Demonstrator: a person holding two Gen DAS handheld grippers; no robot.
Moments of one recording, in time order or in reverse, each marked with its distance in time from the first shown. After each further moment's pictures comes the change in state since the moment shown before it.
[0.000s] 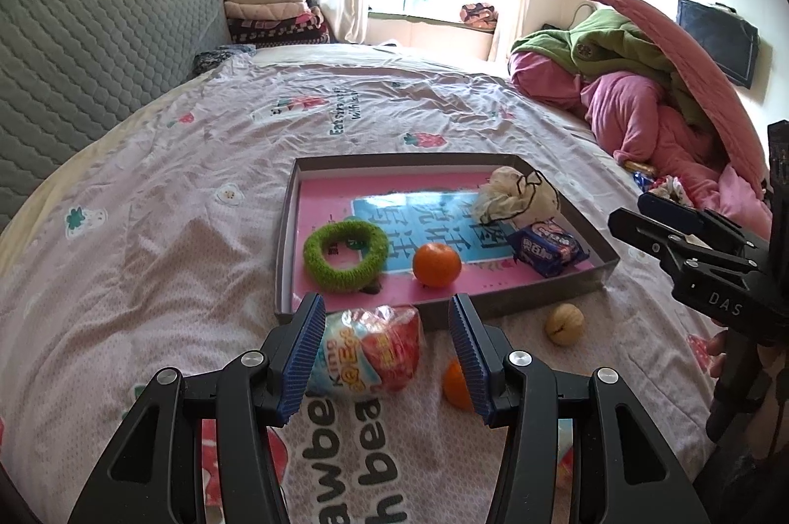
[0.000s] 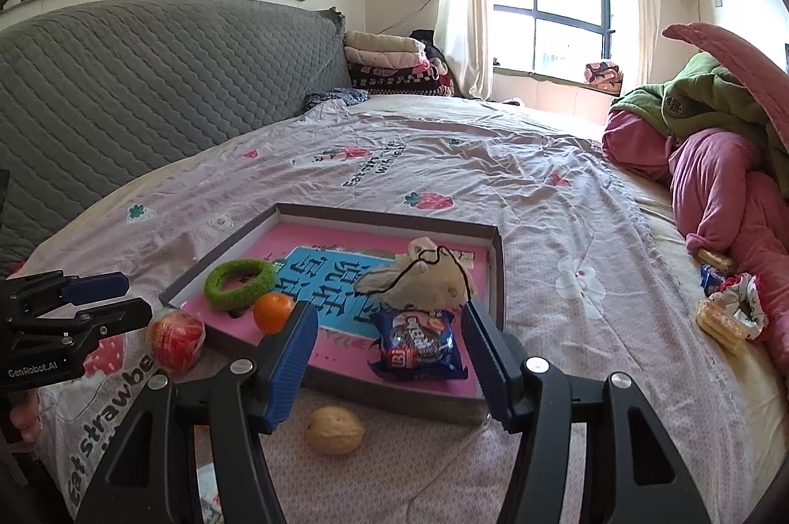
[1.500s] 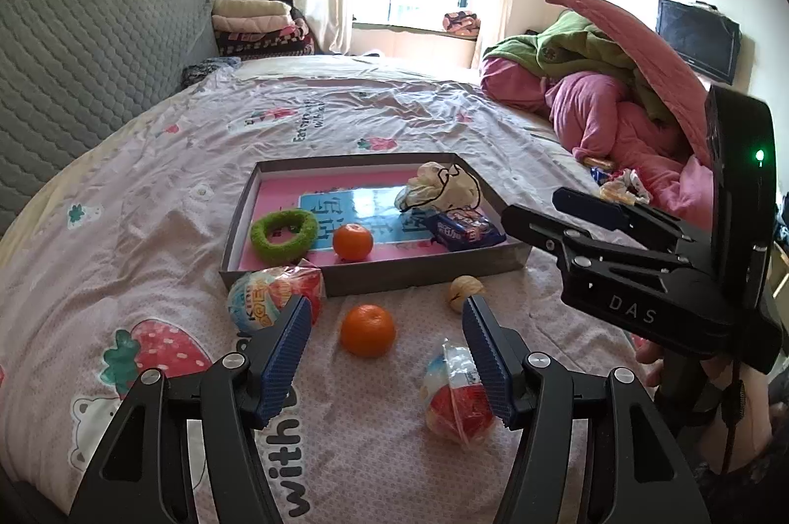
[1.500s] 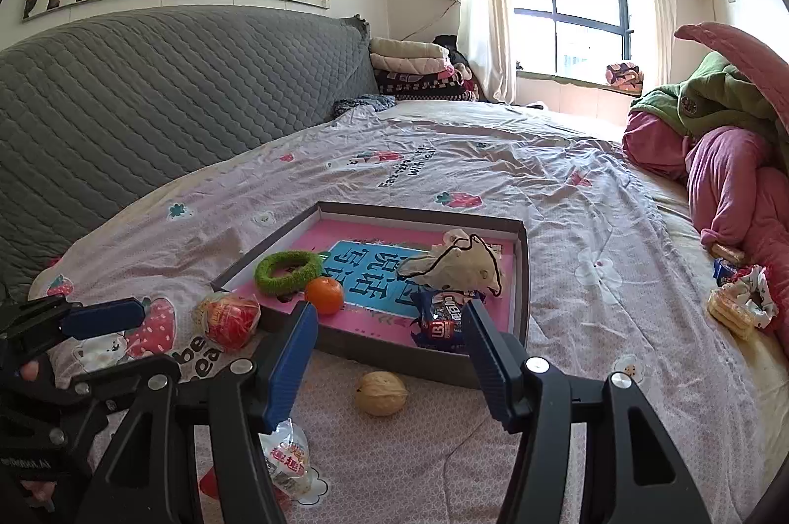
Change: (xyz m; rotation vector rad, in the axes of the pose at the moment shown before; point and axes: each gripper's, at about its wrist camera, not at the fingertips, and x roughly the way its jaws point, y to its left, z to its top) left arm -0.055 -0.065 -0.022 0.019 -0.025 -0.023; right arm -0.034 0.011 -0.011 0.001 -0.020 0.086
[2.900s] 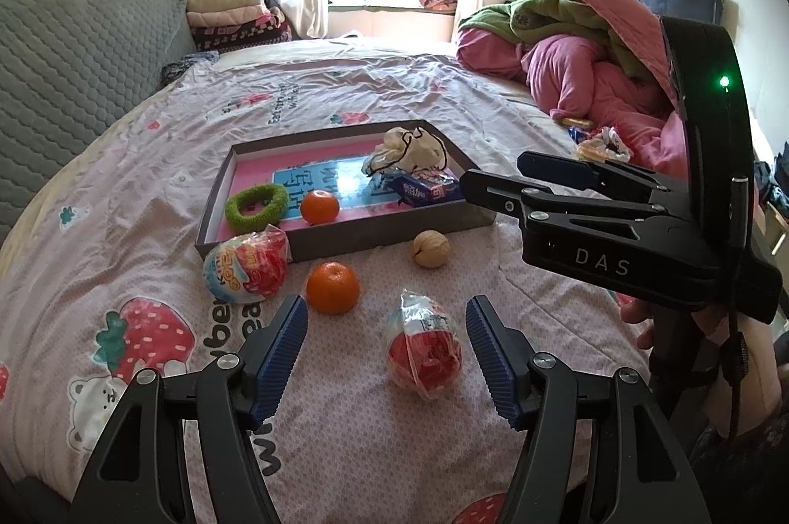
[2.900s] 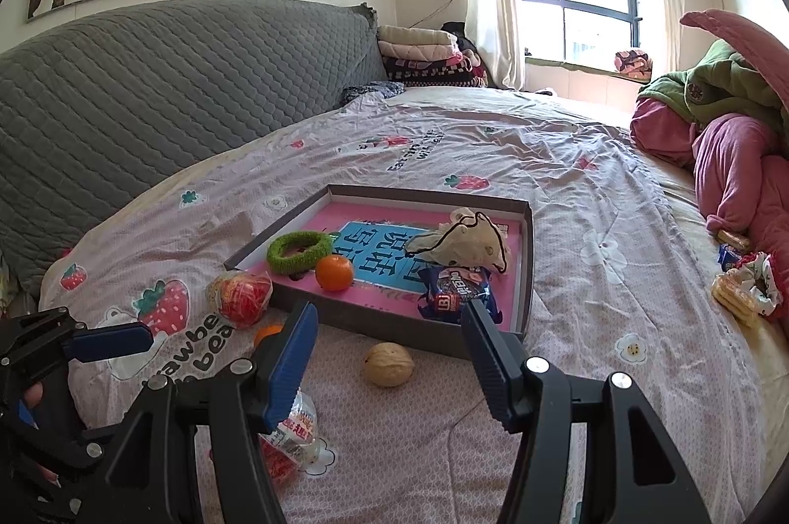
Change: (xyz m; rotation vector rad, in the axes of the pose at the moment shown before) left arm -0.008 -0.024 -0.020 0.077 0.066 -0.020; right arm -0.008 -0.001 -0.008 0.004 0.045 0.034
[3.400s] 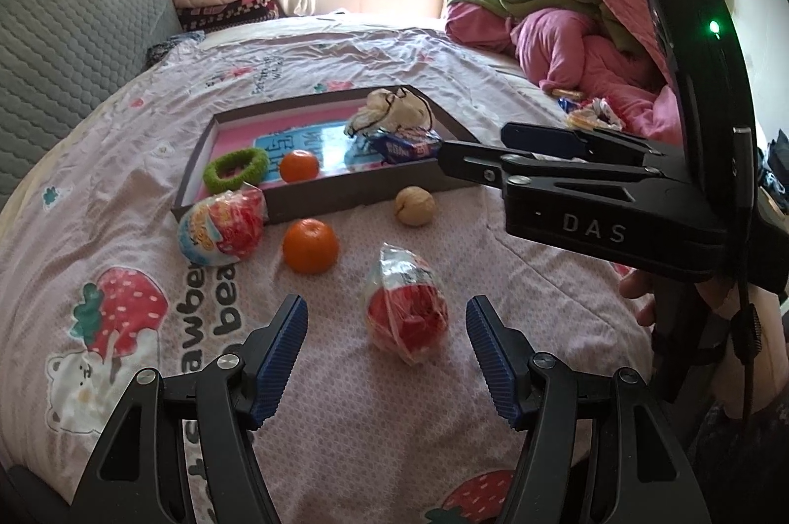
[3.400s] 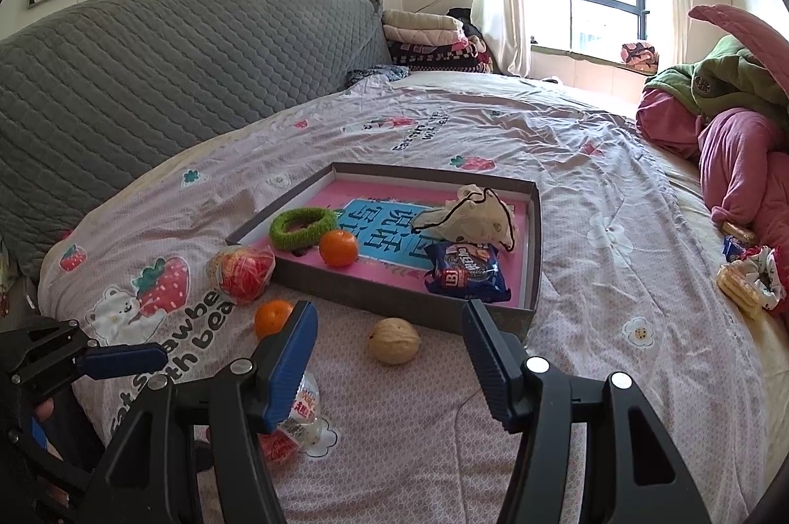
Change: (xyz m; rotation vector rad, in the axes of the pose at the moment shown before) left arm 0.015 -0.009 -0.019 0.013 0.070 -0.038; right arm 0.007 0.005 -0.010 -0.019 0.049 0.005
